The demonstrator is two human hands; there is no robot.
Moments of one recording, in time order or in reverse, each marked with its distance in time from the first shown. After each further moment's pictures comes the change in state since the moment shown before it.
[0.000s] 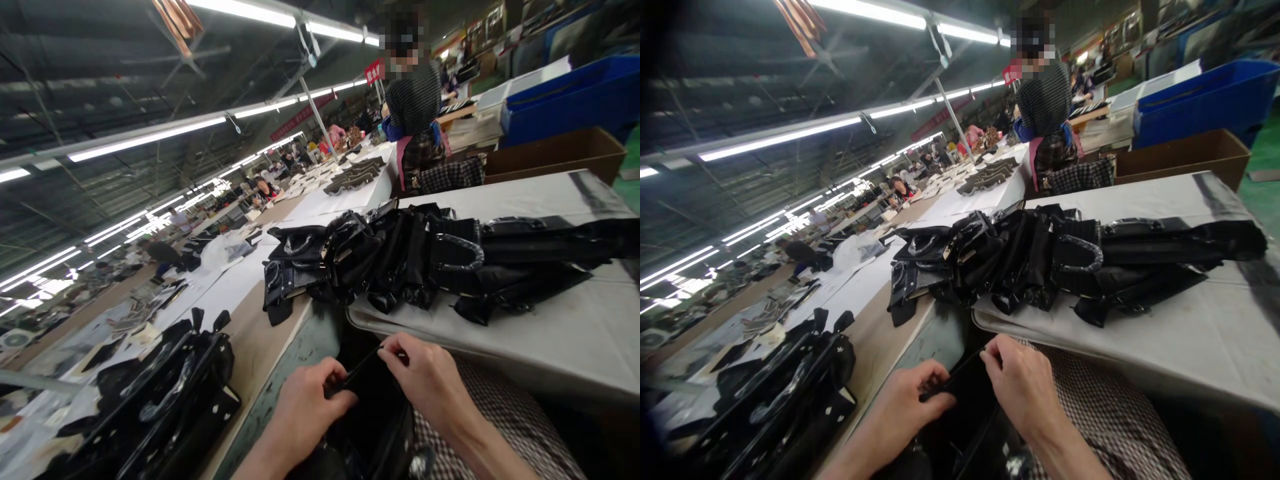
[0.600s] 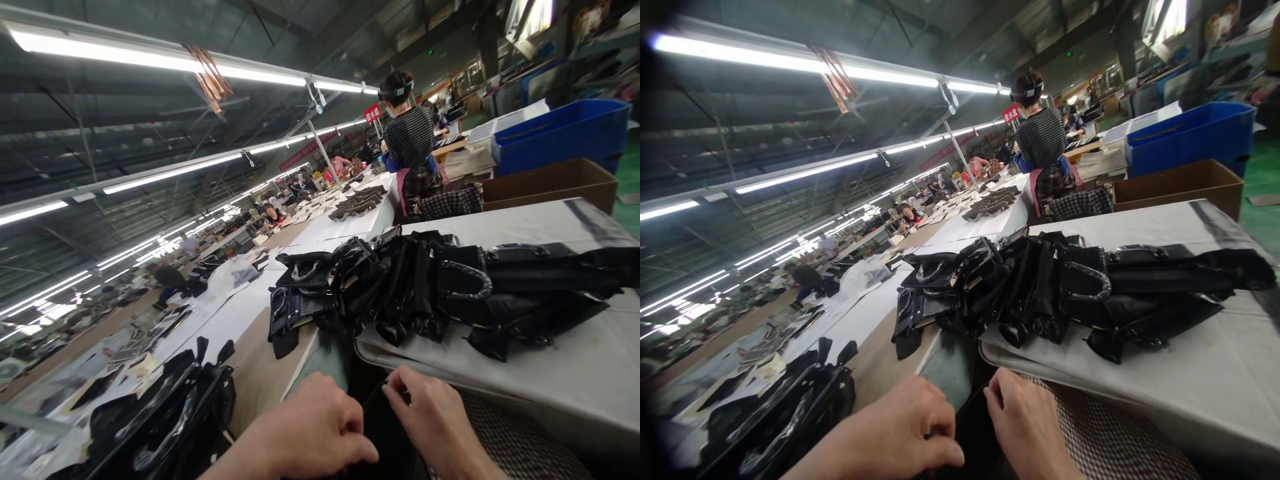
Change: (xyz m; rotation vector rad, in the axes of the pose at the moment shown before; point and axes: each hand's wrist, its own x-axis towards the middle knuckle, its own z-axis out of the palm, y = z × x) left_hand 0.005 0.039 -0.057 0.419 -0.281 0.401; right_hand 0.005 -0.008 0.013 -0.176 -0.015 -0.041
